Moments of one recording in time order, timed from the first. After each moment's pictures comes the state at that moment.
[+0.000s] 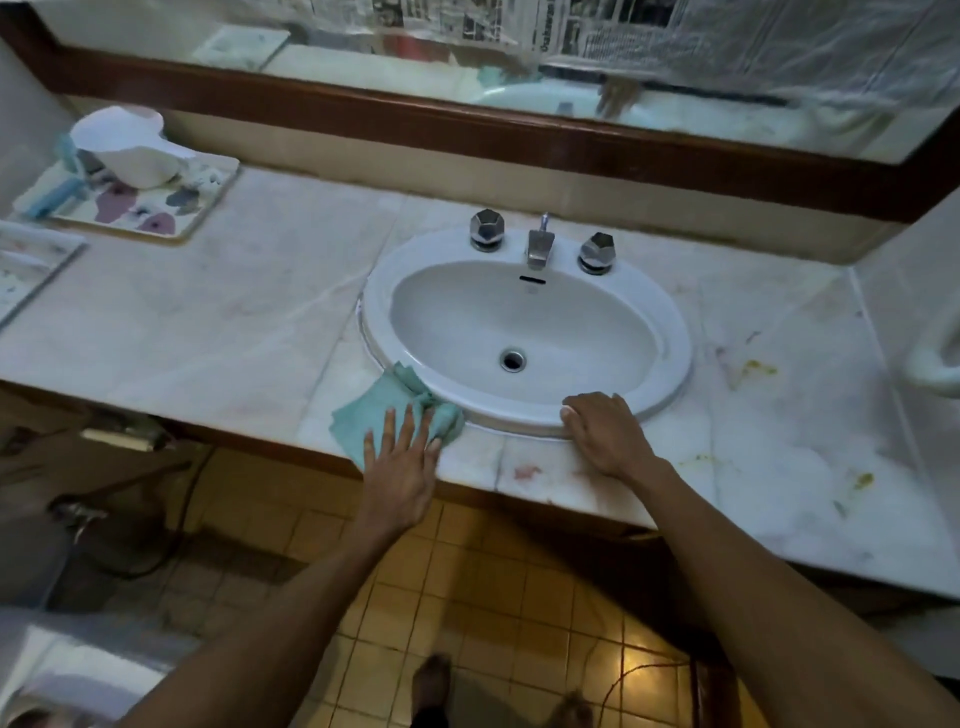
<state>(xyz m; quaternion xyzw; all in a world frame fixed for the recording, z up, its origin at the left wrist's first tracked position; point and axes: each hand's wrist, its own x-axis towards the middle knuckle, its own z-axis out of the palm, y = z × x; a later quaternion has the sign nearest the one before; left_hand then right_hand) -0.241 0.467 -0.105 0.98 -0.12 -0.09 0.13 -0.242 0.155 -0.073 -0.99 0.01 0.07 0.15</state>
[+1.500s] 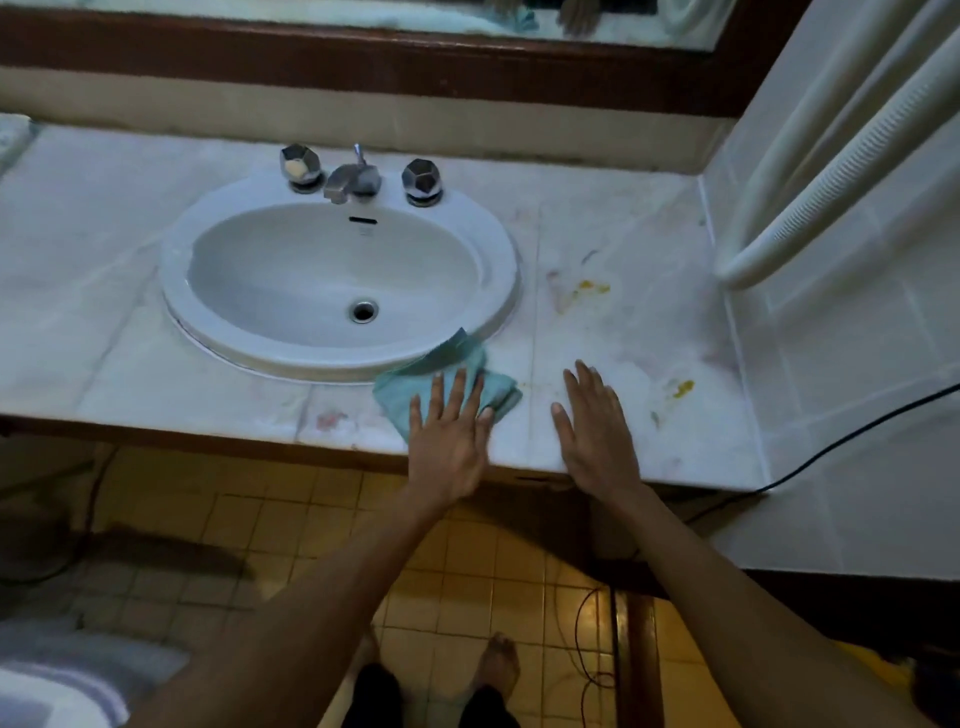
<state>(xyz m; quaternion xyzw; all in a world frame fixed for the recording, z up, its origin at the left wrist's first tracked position) -0.341 0.166 -0.106 0.96 -0.20 -0.10 0.15 -0.400 -0.039 -0.124 -0.97 0.11 -0.05 0.22</state>
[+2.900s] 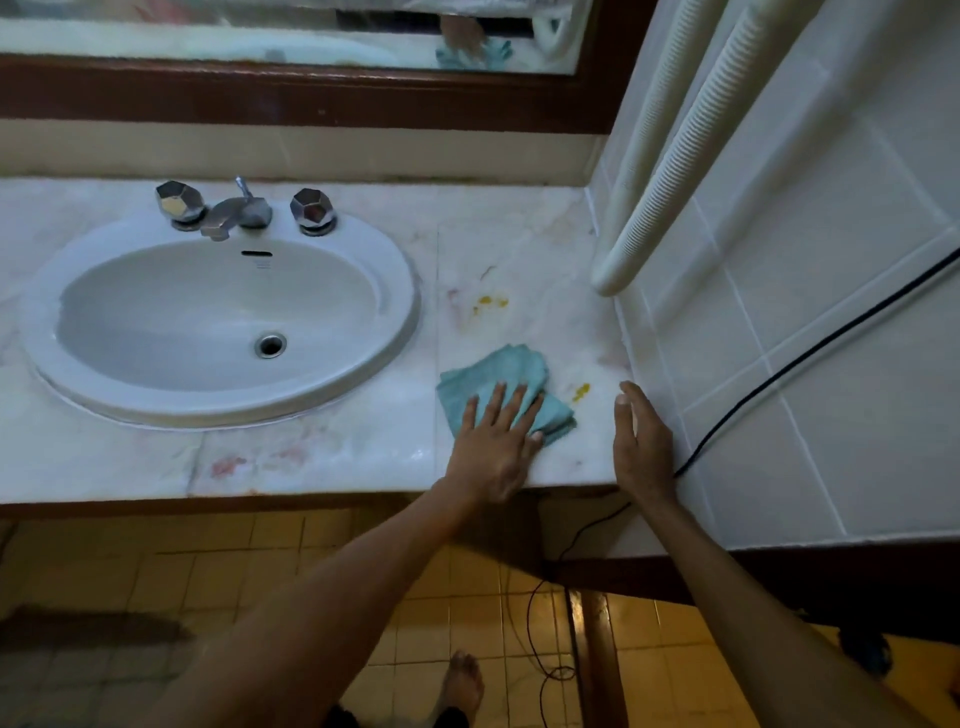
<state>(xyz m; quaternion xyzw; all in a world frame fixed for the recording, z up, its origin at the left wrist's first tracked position) -0.369 0.018 -0.102 0.89 -0.41 -0.15 0.11 -0.466 -0.168 -0.089 -0.84 0.31 -0.20 0.39</state>
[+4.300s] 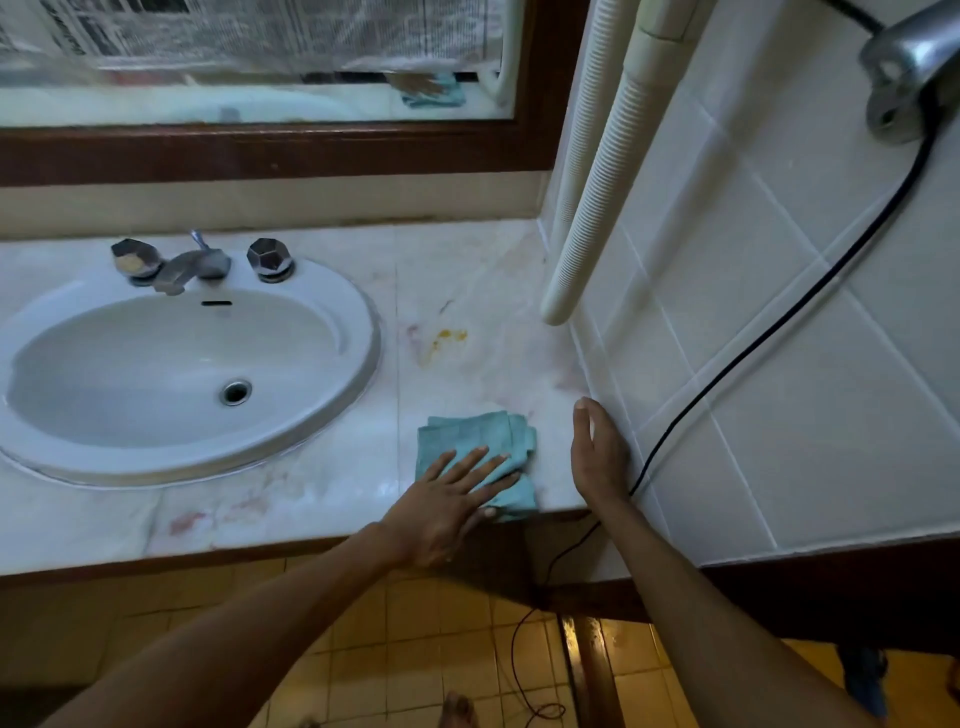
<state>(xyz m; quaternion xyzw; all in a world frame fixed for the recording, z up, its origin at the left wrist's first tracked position) -0.365 0.050 -0.094 0.79 -0.58 -0.16 0.07 -0.447 -0.176 -0.084 -0.80 0.39 -0.19 0.42</state>
